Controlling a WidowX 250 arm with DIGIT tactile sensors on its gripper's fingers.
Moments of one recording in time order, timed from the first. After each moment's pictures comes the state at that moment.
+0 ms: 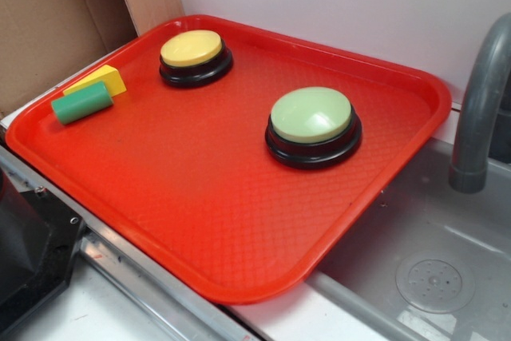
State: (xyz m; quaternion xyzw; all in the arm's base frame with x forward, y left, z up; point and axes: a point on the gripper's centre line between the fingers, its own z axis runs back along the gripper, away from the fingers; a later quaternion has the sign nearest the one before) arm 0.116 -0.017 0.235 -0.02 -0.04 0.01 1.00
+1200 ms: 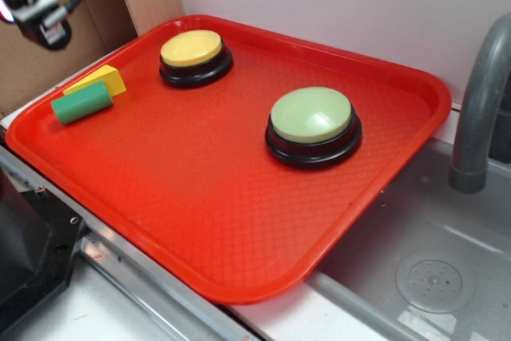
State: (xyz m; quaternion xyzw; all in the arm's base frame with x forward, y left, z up) arm 0.138 0.065 0.139 0.04 -0.07 0.01 1.00
